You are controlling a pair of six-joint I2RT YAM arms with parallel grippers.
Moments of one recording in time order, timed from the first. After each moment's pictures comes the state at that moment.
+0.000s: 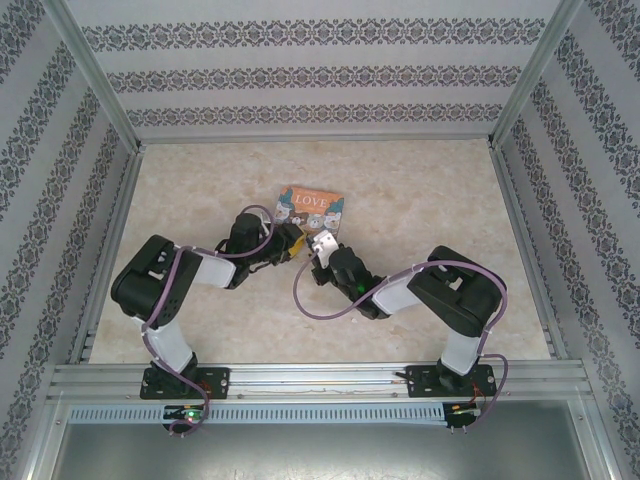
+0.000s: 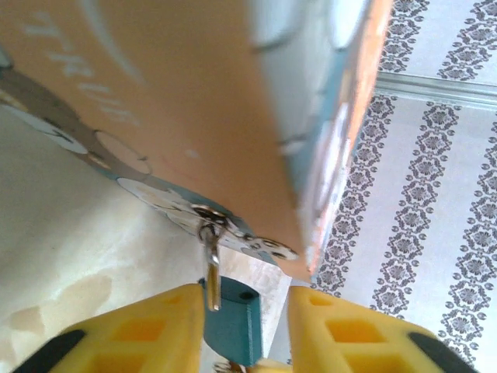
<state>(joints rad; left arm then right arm) -0.41 1.75 0.64 0.68 0.47 -1.42 0.85 1.80 0.58 0.81 0.24 0.05</state>
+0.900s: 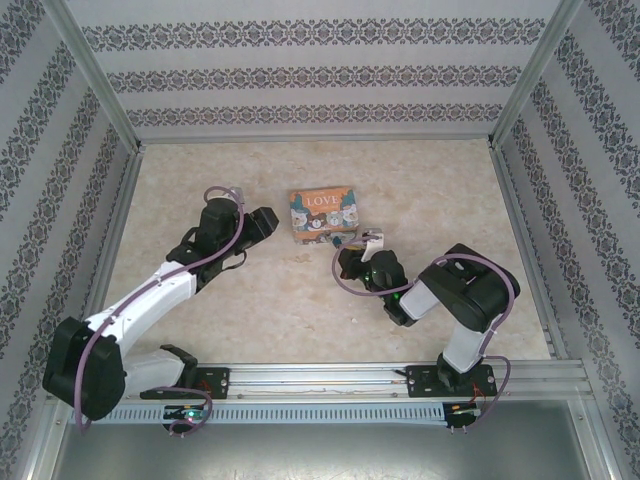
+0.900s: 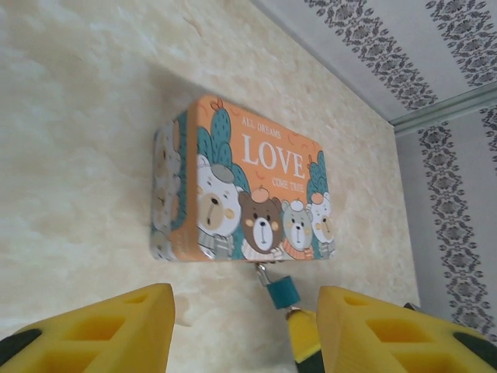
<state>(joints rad) -0.41 1.18 0.76 -0.09 0.08 -0.85 0.63 1.77 0.33 1.13 0.01 0.67</state>
